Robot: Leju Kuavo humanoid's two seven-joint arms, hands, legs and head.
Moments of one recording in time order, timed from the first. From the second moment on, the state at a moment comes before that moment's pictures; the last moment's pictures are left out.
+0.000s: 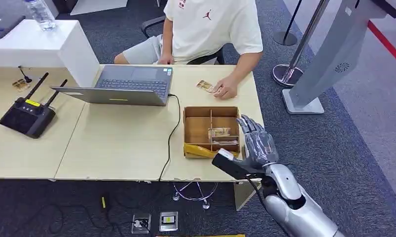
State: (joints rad) left arm -0.20 0.11 -1.04 -0.37 0.24 -0.15 0.16; right arm -0.38 -0.38 0.71 -1.46 0.87 -0.11 0.28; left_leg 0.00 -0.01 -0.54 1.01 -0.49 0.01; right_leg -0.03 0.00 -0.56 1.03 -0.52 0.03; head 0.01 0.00
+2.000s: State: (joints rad) left arm -0.24 0.17 -0.55 -0.69 -0.09 -0.21 0.37; right arm -0.57 -0.26 0.92 -1.13 0.78 -0.17 0.30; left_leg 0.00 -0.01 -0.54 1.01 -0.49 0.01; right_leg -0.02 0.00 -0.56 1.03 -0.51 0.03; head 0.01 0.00
